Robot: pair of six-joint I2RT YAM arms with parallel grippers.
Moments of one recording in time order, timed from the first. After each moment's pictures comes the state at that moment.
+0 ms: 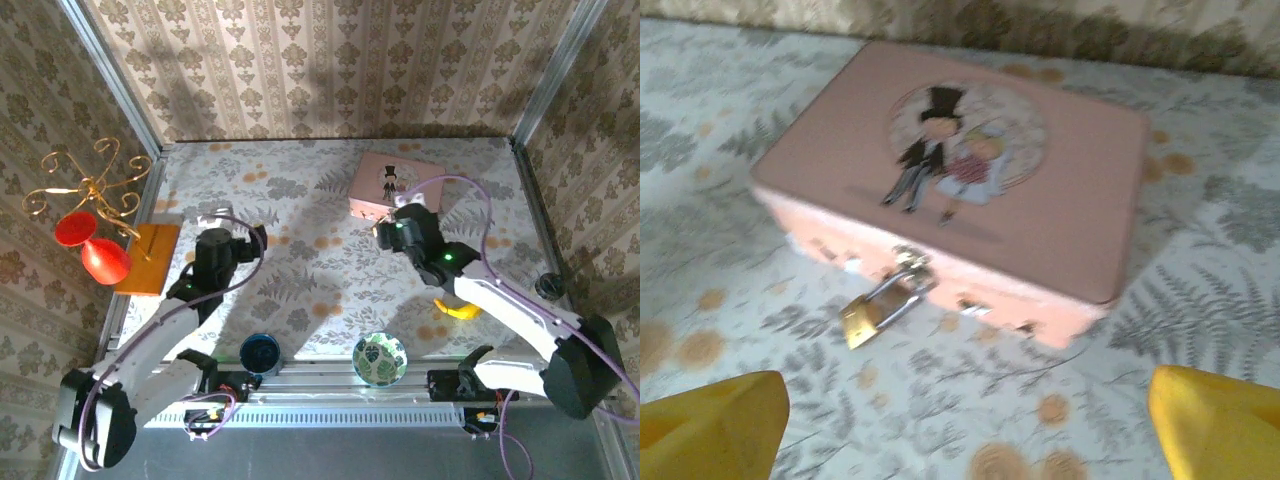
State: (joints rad) left arm -0.45 0.92 0.52 -0.04 -0.30 -0.37; right arm 0.62 1.24 0.90 -0.35 0.46 0.24
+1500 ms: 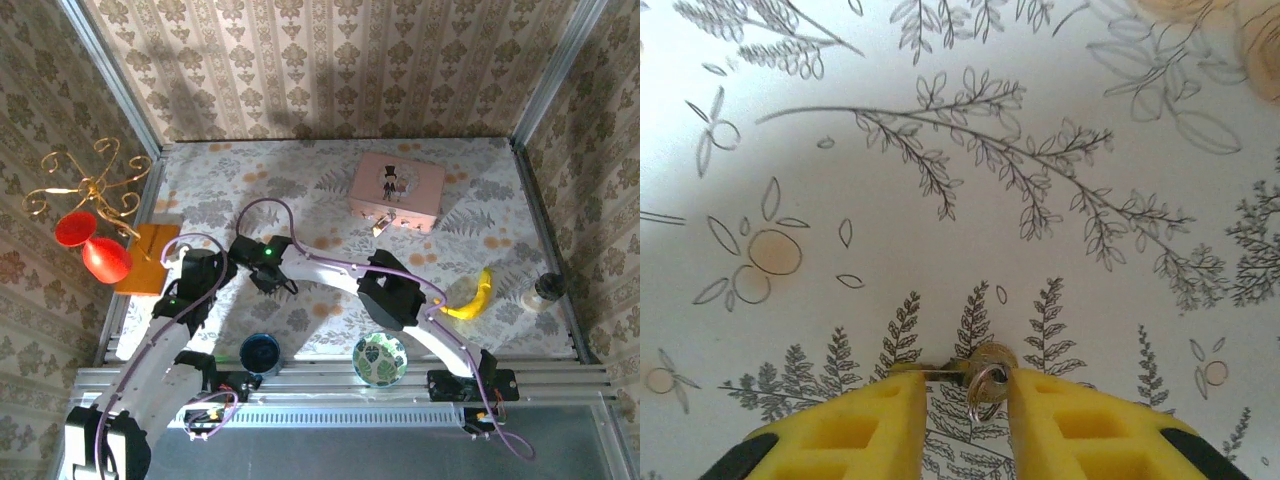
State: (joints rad) left arm -0.26 0.78 0.42 -0.41 -0.31 -0.78; right arm 1.05 2.45 2.11 -0.94 0.26 0.36
